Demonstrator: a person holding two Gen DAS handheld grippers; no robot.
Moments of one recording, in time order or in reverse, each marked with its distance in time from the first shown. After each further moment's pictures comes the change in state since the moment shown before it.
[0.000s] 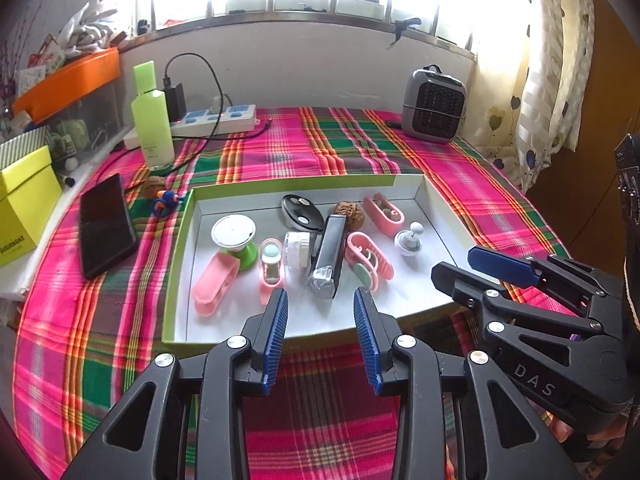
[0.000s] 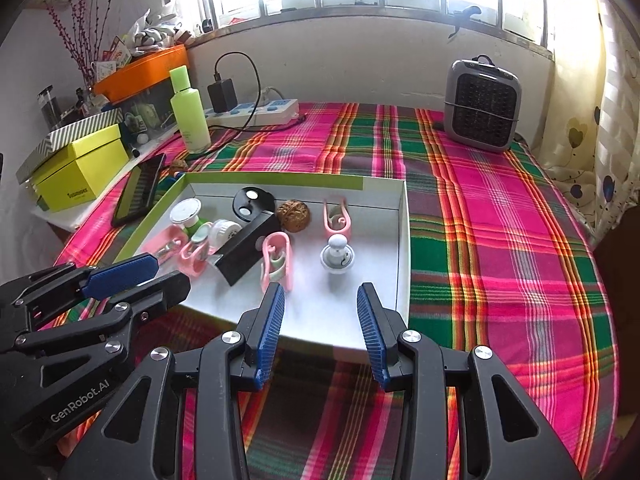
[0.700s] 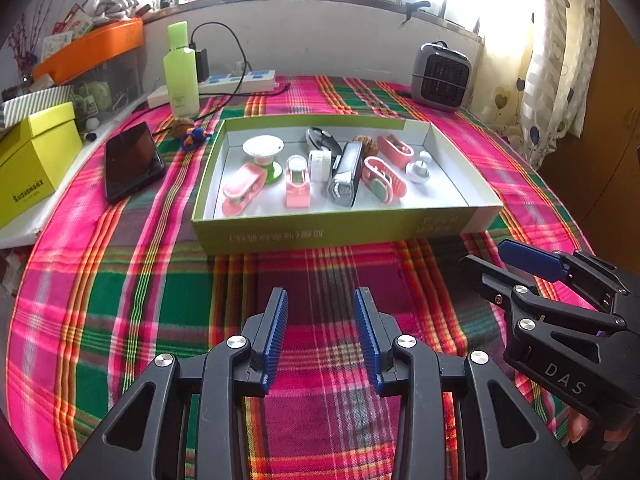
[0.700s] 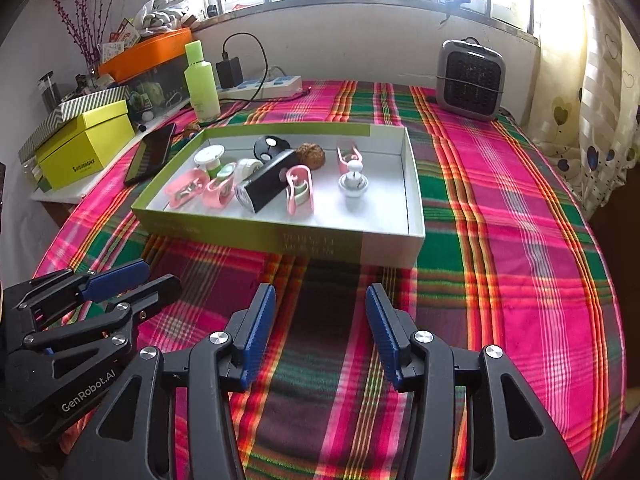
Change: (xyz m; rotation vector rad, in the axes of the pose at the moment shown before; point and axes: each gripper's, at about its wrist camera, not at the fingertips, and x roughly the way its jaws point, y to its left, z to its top) left arm -0.018 0.010 -0.059 -0.024 0.063 0.032; right arm -0.020 0.022 -0.050 0.013 0.042 -0.038
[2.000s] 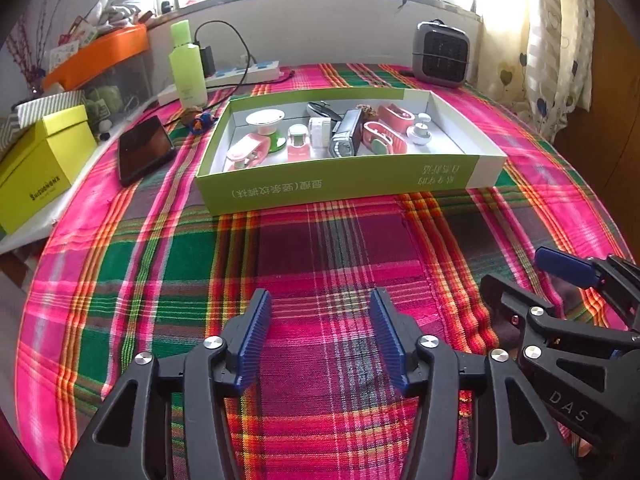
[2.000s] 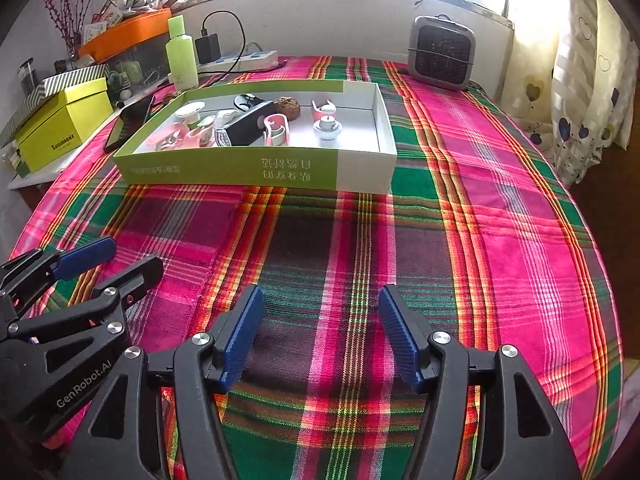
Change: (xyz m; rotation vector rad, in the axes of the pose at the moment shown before) left arm 0.000 -0.013 -0.028 0.051 0.010 0.095; right arm -0.007 0.003 -0.038 0.020 0.050 -0.106
